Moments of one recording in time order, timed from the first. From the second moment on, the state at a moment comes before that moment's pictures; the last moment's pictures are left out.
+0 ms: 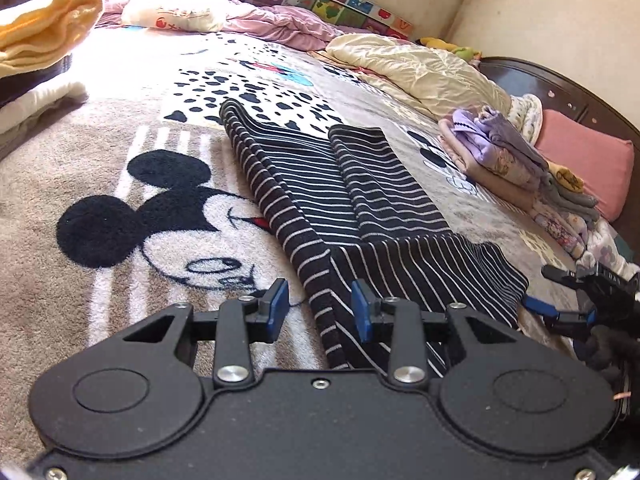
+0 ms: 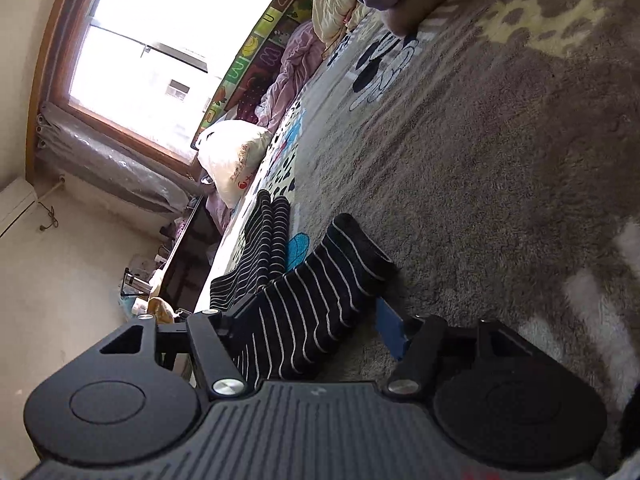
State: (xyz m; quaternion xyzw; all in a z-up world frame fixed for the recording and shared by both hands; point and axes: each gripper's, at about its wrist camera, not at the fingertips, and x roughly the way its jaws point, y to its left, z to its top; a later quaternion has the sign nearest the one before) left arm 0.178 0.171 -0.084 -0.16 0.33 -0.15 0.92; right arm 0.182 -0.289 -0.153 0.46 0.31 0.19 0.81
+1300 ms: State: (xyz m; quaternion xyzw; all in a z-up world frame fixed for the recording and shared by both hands) left arm 0.339 0.092 -0.094 -0.01 0.37 -0.12 0.92; right arm 0.178 -0.292 -0.171 0.52 0.31 0.21 0.77
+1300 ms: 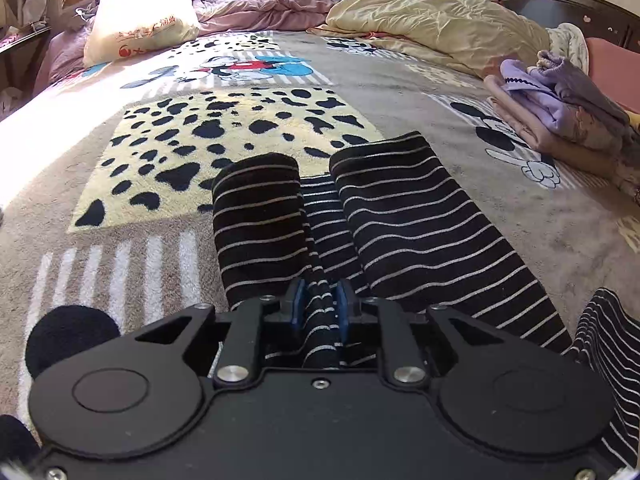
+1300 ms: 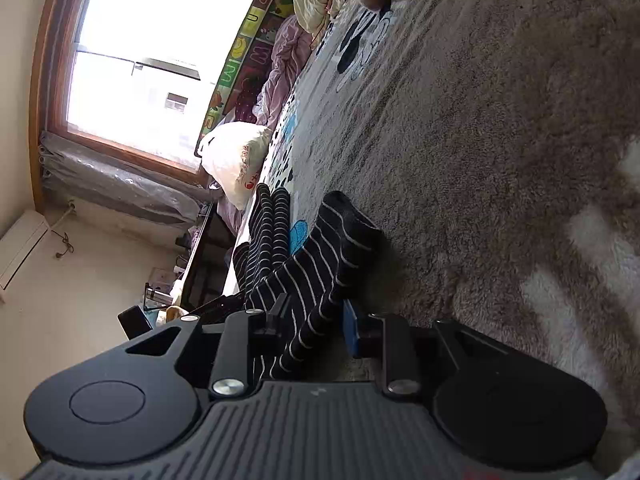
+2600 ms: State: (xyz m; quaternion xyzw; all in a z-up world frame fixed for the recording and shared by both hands) left arm 0.305 0.149 -0.042 -0.09 0.28 -0.09 0.95; right arm 0.178 -0.249 -0.191 0.61 0.27 0.08 0.74
